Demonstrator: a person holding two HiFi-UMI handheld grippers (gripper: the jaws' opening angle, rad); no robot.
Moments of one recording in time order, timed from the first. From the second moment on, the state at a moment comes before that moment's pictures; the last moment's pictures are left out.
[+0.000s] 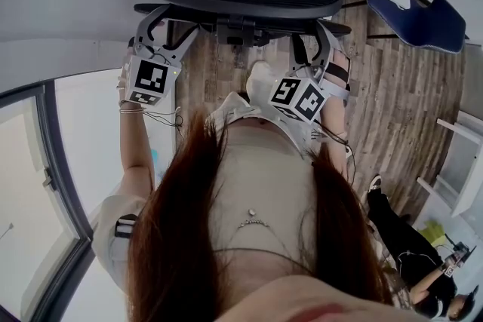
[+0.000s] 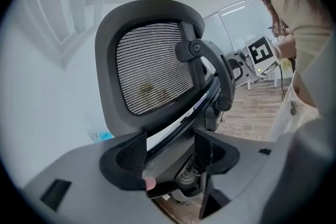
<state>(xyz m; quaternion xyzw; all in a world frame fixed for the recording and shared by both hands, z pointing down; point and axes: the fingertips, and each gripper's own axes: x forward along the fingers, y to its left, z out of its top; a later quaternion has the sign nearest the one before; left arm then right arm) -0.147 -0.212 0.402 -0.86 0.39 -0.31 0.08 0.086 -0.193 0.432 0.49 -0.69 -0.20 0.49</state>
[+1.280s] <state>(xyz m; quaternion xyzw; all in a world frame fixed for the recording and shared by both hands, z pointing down) -0.133 -0.249 0.399 -0.86 0.41 -0.30 0.08 0.101 -0.239 0.430 0.49 -0.70 -0.21 0.48</state>
